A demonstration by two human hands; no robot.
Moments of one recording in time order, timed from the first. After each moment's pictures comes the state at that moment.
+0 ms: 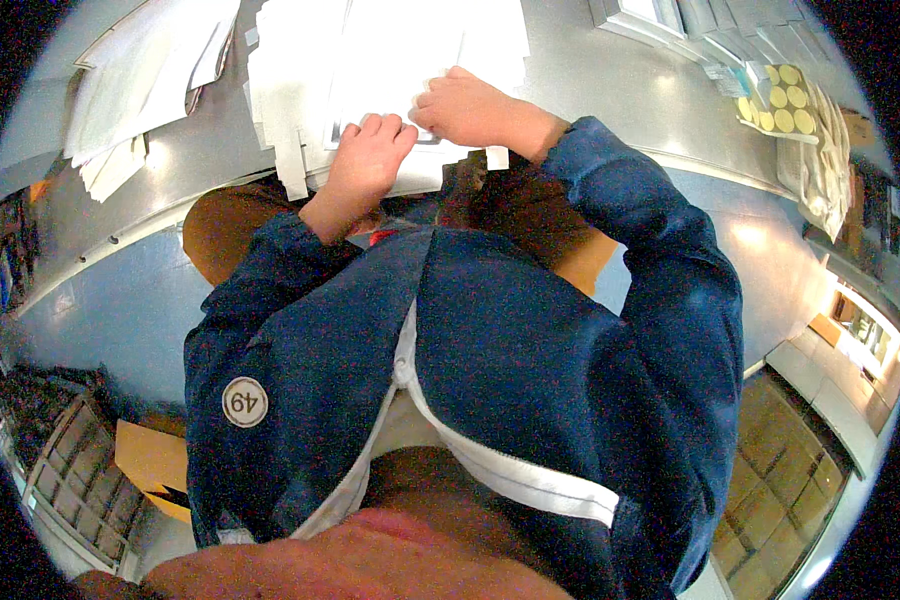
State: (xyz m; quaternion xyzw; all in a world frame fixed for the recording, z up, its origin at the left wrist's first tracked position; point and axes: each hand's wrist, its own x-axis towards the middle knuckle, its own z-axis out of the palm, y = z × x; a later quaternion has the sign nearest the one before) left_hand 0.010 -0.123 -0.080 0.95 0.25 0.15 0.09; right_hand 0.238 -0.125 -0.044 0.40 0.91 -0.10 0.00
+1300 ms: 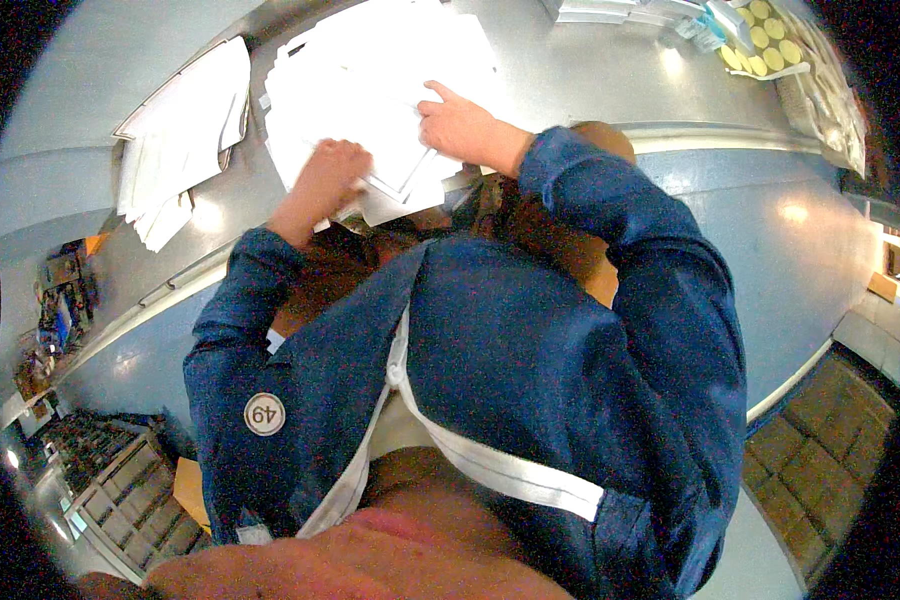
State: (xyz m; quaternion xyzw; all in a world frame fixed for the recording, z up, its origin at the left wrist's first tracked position) left_hand -0.024 -0.064 -0.053 0.99 0.12 -0.04 -0.05; right_hand 0.241 -0.151 -0.053 0.44 0.89 0.11 0.02
